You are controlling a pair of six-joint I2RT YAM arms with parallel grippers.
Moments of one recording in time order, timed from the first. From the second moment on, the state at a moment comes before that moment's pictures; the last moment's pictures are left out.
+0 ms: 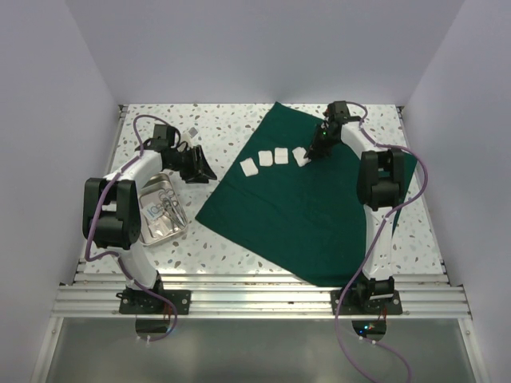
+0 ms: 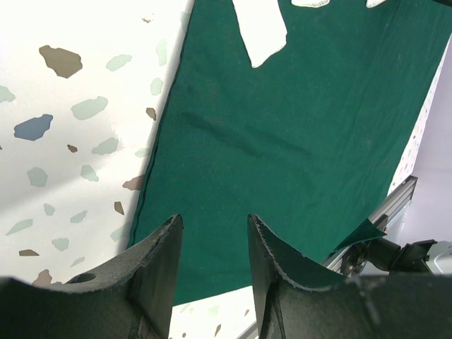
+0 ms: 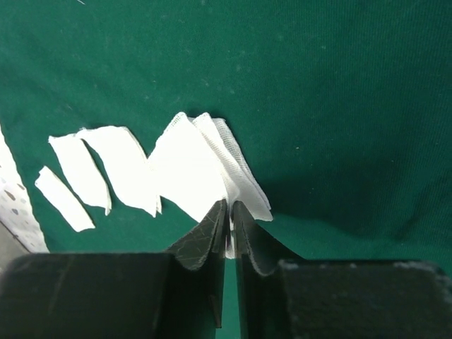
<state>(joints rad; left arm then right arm) -0.07 1.79 1.22 -0.49 0.64 -0.33 0.11 2.34 1.92 -0.68 -0.32 0.49</state>
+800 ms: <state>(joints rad) -0.07 1.79 1.22 -0.49 0.65 -0.33 0.11 2.34 1.92 -0.73 -0.27 0.40</state>
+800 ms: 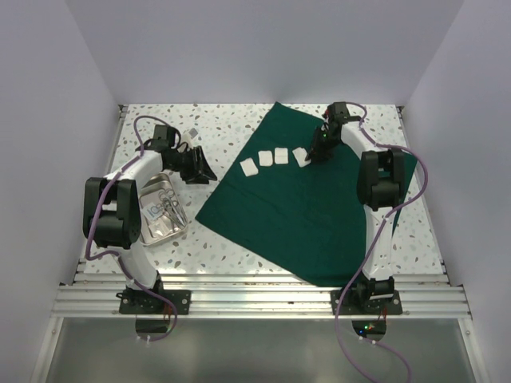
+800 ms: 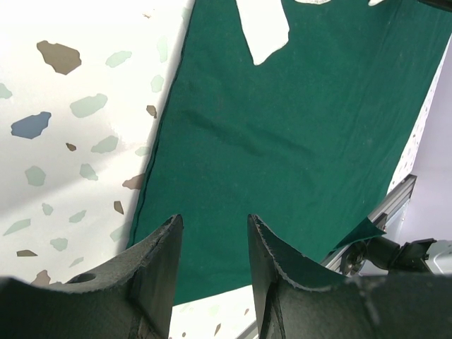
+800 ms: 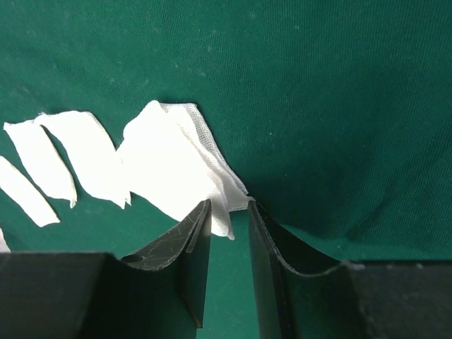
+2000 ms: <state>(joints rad) -0.07 1.80 1.21 -0.49 0.66 -0.33 0.11 2.35 1.96 -0.76 -0.28 0.38</state>
